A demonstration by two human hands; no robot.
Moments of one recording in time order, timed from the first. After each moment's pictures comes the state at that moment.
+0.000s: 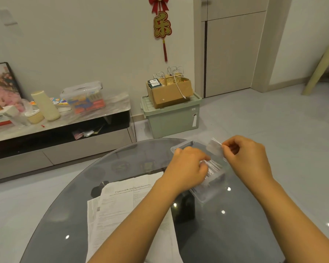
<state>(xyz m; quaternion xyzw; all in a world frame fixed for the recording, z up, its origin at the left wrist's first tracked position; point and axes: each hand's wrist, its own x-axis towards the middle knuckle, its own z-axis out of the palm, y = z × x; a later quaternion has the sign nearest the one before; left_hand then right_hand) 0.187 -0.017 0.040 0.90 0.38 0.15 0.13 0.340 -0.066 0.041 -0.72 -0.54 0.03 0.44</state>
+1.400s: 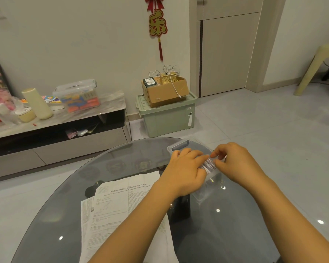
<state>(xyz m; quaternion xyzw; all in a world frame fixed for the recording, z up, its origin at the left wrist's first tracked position) 0.190 -0.014 0.023 0.93 0.34 0.10 0.09 0.346 -0.059 0.036 -0.75 -0.59 0.12 0.27</state>
